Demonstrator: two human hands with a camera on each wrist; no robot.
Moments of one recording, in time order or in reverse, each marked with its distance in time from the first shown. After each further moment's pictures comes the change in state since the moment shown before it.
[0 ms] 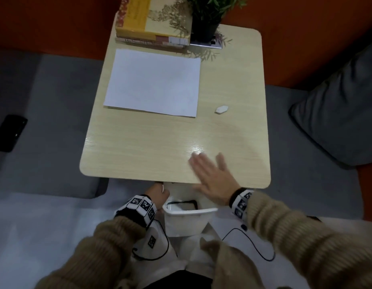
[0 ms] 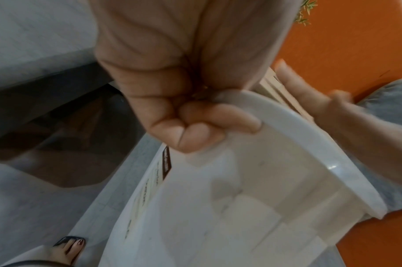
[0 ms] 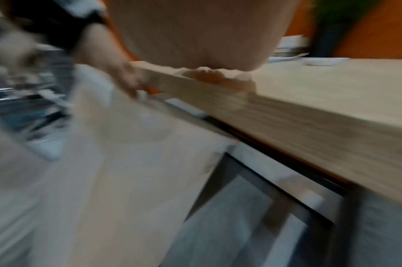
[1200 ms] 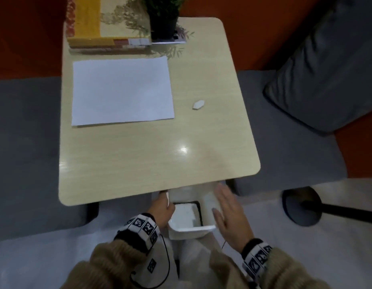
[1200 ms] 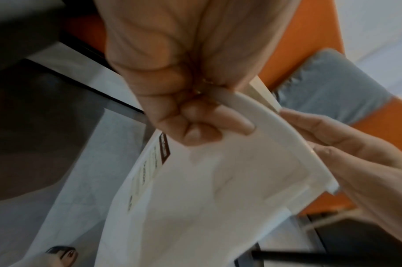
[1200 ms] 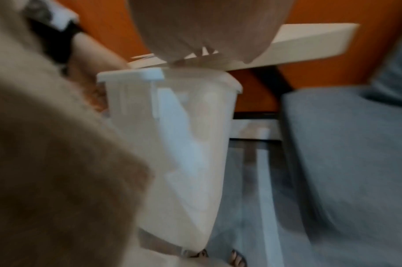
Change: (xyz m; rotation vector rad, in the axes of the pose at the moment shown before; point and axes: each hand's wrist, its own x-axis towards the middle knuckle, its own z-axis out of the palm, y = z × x) left_hand 0.004 -0.001 0.020 0.085 -0.118 0.229; right_hand -0.095 -0.055 0.070 0.510 0.373 0.503
